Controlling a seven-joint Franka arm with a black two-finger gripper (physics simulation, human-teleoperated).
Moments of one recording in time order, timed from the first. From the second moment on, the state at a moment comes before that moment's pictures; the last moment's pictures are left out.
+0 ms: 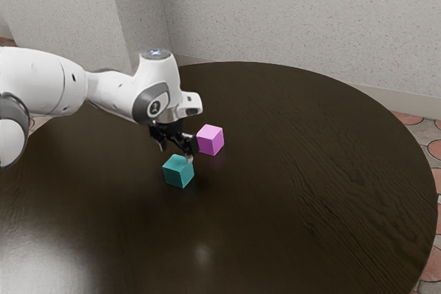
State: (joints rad) arm 0.00 0.46 -0.01 -1.77 0.10 2.29 0.01
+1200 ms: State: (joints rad) arm 0.02 0.55 -0.02 -1.74 0.09 2.31 0.03
